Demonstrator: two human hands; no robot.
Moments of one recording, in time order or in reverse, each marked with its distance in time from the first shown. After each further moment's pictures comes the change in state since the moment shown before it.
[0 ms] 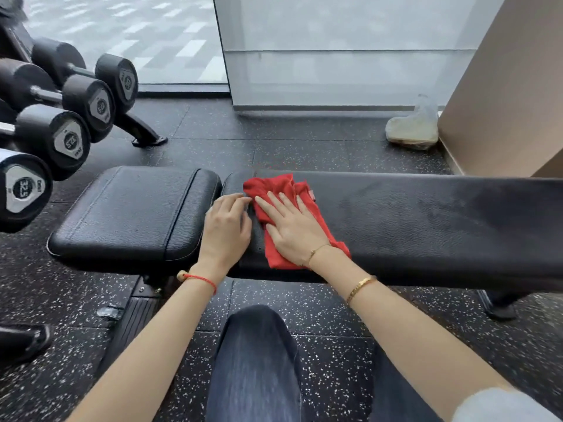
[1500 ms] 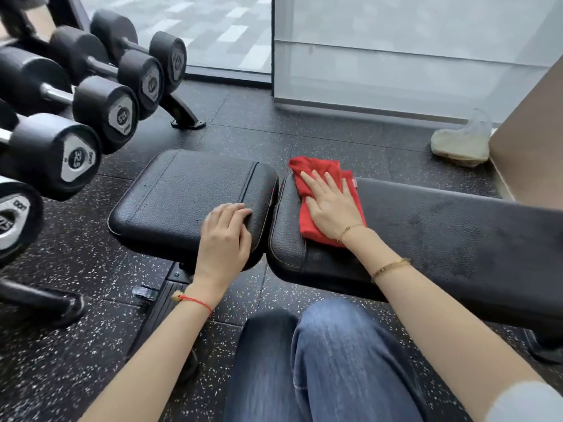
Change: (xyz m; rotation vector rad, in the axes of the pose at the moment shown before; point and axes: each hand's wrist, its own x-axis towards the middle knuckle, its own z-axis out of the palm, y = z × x) left_hand -0.035 -0.102 -0.039 0.058 0.111 -0.022; right_hand 0.087 -0.027 0.006 0.008 -0.039 0.134
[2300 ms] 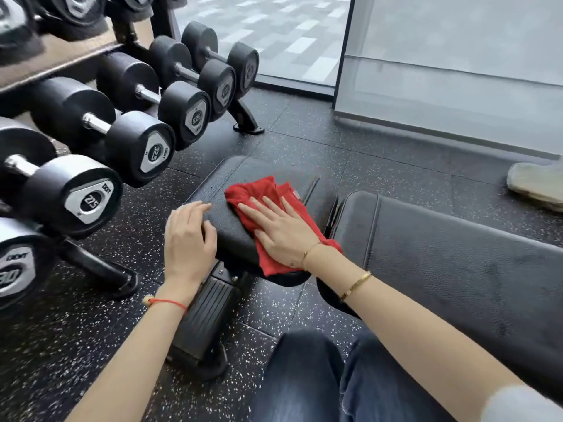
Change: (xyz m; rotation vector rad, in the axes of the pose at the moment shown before) left_hand -0.008 -0.101 -0.075 0.125 0.120 -0.354; right_hand 0.026 -0.154 0.036 0.034 -0.095 -0.591
